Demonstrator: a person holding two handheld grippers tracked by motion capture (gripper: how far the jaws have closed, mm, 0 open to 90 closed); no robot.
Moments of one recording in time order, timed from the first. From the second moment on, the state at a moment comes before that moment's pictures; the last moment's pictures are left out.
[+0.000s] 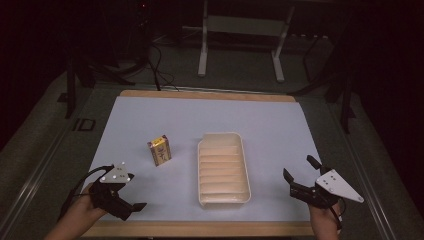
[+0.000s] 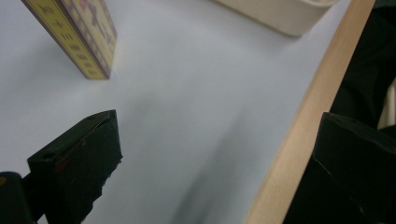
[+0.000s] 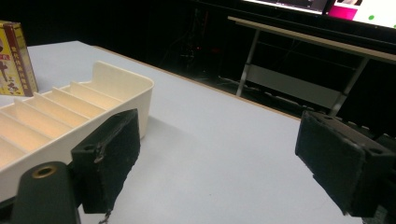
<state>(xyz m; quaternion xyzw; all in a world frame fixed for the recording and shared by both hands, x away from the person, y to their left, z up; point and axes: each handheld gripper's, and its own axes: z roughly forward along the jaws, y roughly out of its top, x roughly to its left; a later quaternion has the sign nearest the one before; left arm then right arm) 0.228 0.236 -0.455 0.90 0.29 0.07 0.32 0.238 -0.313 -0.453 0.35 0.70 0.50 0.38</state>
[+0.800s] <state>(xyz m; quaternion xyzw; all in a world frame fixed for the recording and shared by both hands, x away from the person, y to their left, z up) 0.236 0.239 -0.447 0.93 0.31 0.02 0.19 0.237 -0.307 -0.454 0.33 0.71 0.50 0.37</state>
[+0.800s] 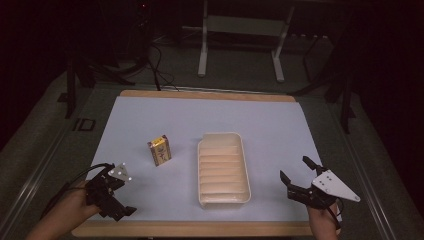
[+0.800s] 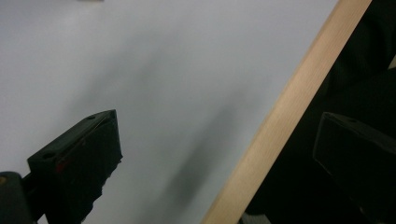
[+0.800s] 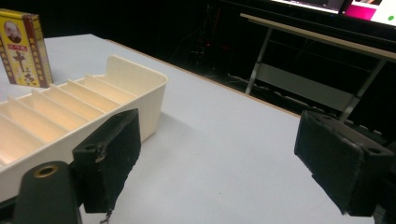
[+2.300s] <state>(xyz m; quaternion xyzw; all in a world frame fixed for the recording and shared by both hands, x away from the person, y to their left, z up) 0.294 0.232 -0.424 0.90 0.42 -0.03 0.08 0.238 -0.290 -0.461 0.30 0.76 0.46 0.33</state>
